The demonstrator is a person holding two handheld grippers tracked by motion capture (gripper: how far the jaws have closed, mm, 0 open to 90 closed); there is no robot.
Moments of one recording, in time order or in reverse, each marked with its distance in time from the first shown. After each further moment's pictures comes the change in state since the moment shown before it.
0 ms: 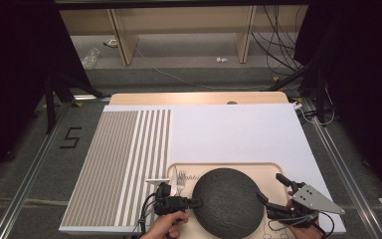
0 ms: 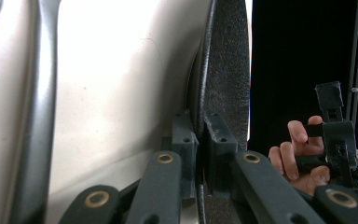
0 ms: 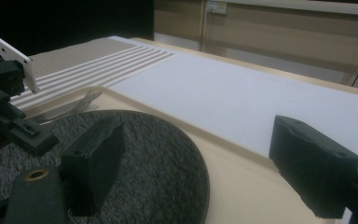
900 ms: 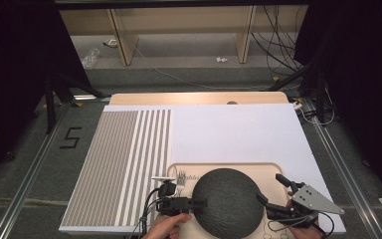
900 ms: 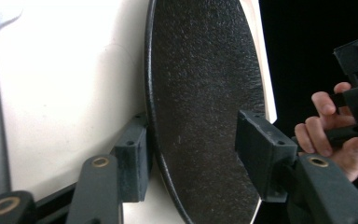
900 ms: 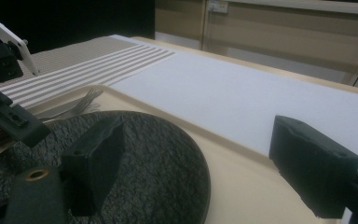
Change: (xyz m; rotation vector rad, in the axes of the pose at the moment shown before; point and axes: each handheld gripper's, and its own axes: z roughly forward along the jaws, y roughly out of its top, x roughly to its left) left arm -0.022 -0.002 -0.001 0.029 0.103 0.223; right arm 0.001 0.000 0.000 0.005 0.006 -0.002
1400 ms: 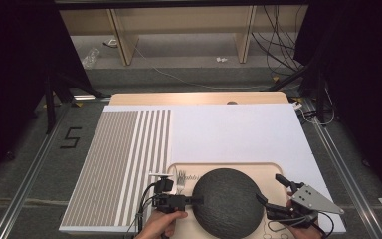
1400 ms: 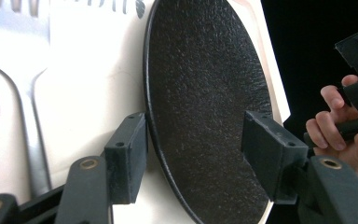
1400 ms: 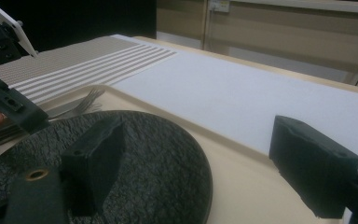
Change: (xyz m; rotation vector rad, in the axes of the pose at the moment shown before) left arm -0.007 0.009 -0.014 -0.014 0.048 0.110; right arm 0.000 0.000 0.000 0.000 0.005 0.000
